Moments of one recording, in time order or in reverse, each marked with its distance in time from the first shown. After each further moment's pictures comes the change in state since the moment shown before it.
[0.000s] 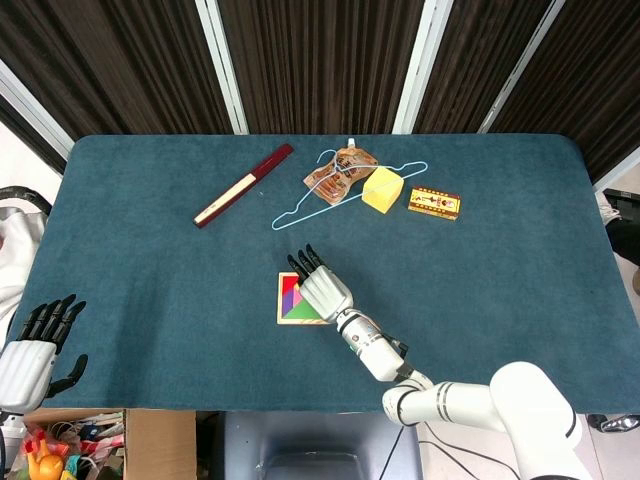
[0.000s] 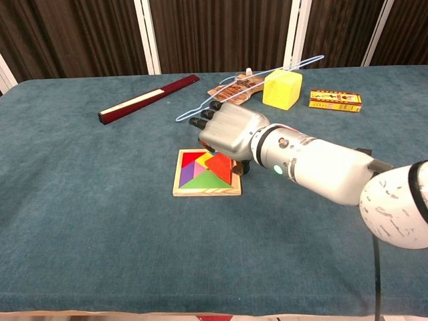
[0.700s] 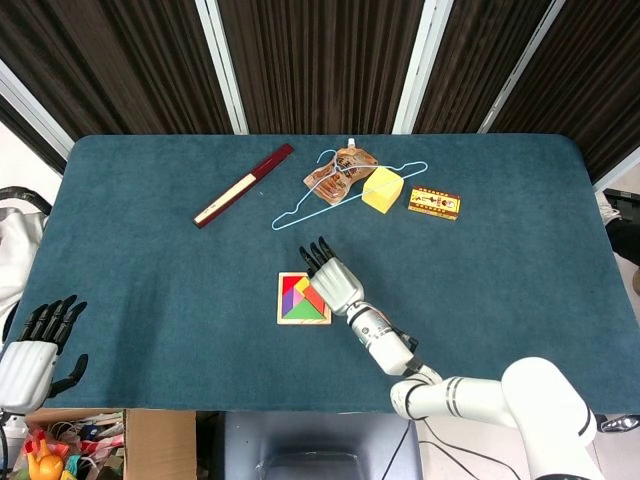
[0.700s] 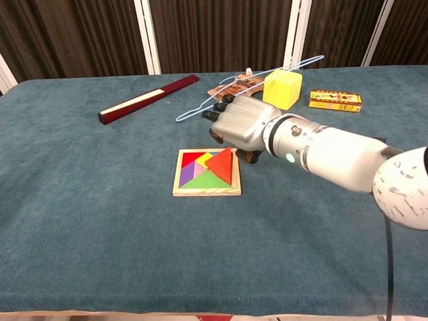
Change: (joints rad) left arm 0.001 -0.016 0.001 0.012 0.002 0.001 0.013; right arm 0.001 0.054 -0.005 -0.034 0.049 -0.007 -0.001
